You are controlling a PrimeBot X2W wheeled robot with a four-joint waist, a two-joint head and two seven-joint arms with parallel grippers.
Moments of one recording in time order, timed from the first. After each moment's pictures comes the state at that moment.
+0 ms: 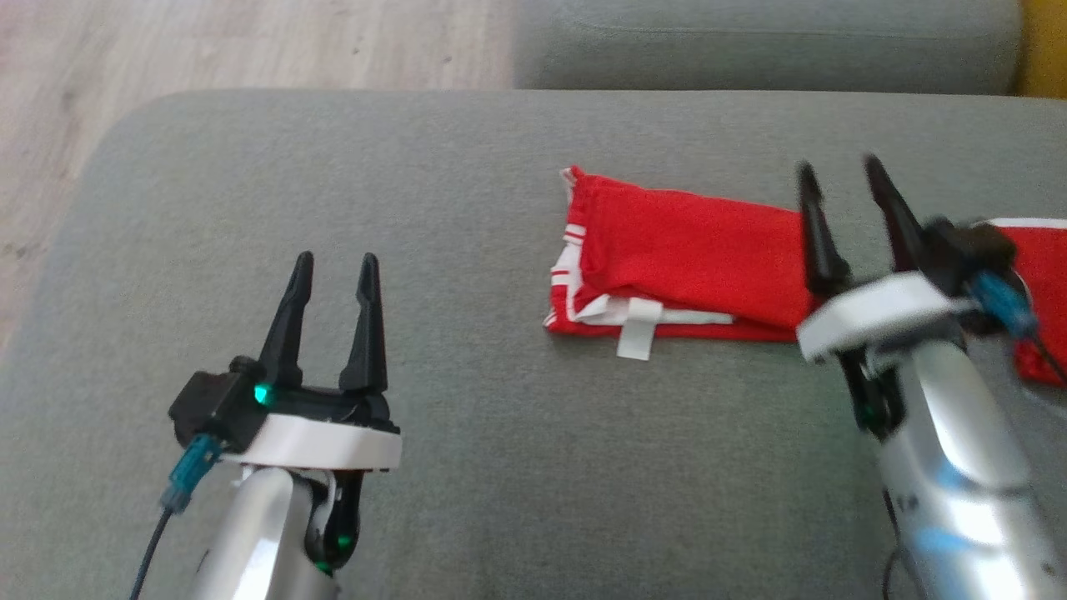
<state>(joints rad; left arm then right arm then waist) -0.25 0.05 -0.21 0.27 -0.36 -0.12 -0.26 -0.51 -0.10 0.11 0.62 0.19 0.13 -0.25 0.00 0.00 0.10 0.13</state>
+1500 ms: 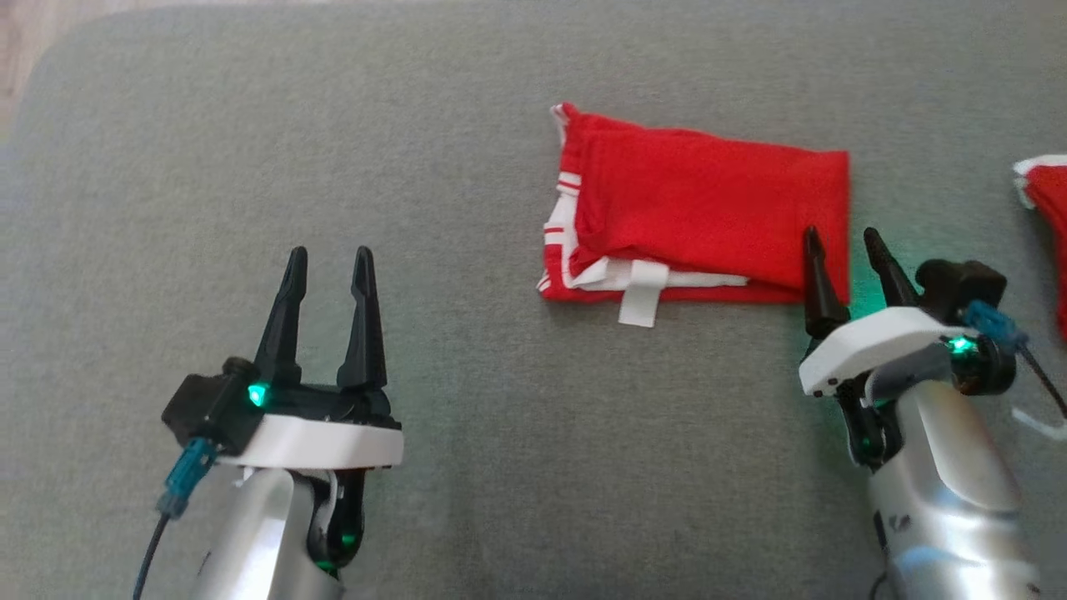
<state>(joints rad) -0.23 0.05 -0.20 0.22 -0.37 -0.11 -0.26 -0.43 -0.05 -0.02 0.64 0.18 0.13 -0.14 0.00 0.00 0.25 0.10</state>
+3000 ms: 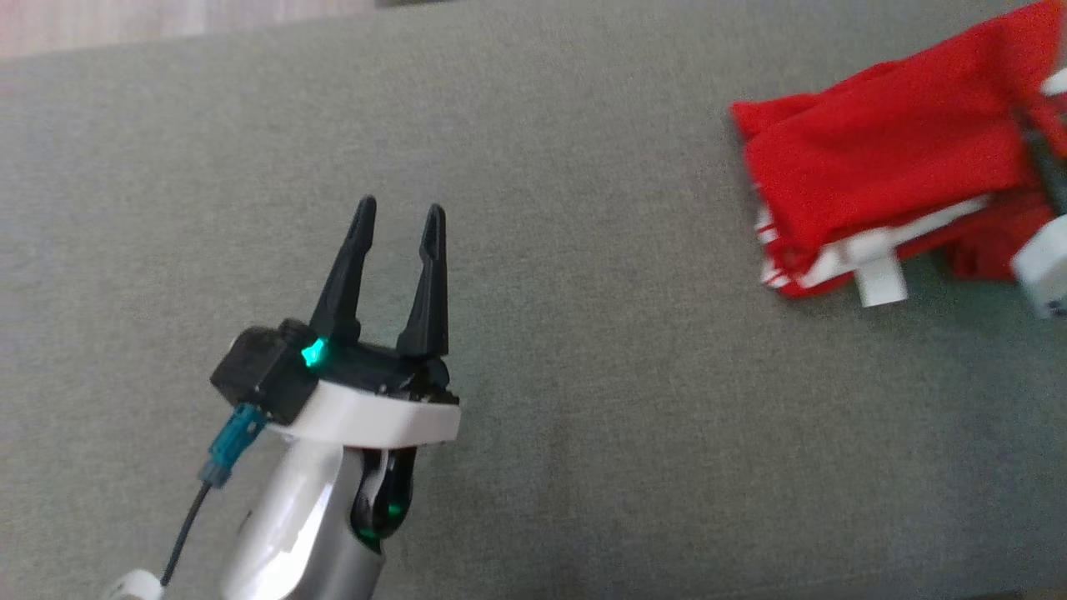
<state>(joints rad) -0.30 0.04 -0.36 0.15 -0.41 -0.08 -0.26 -0.50 -0.57 0.21 0.34 -0.07 0.13 0.04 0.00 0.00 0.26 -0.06</state>
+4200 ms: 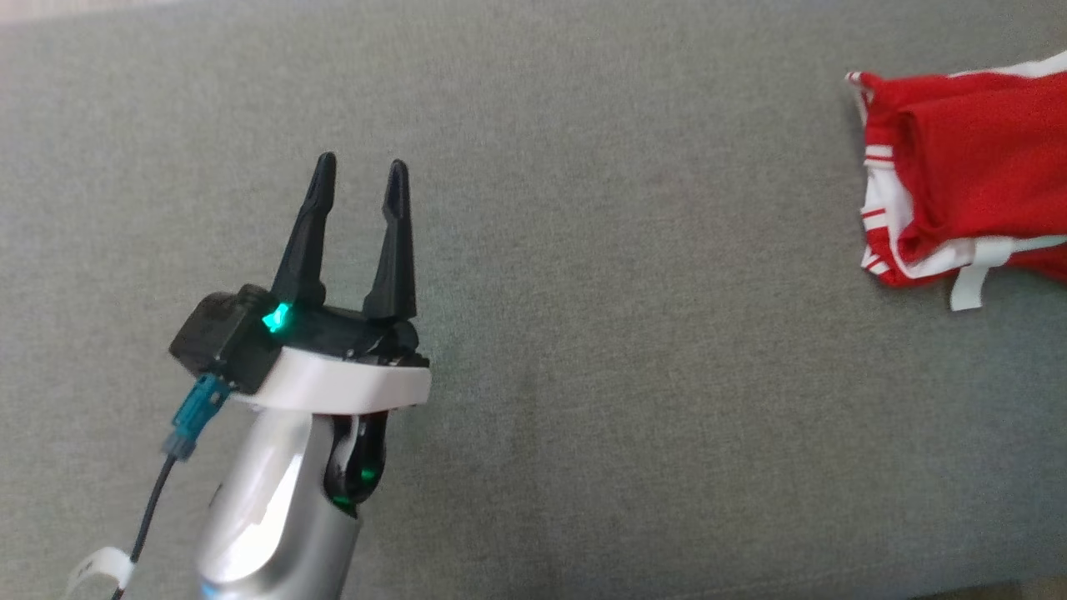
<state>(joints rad) -0.37 0.04 -0.28 0.17 -0.38 -0.11 -0.26 -0.44 -0.55 -0.19 0.30 -0.16 0.13 0.15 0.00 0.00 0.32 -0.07</state>
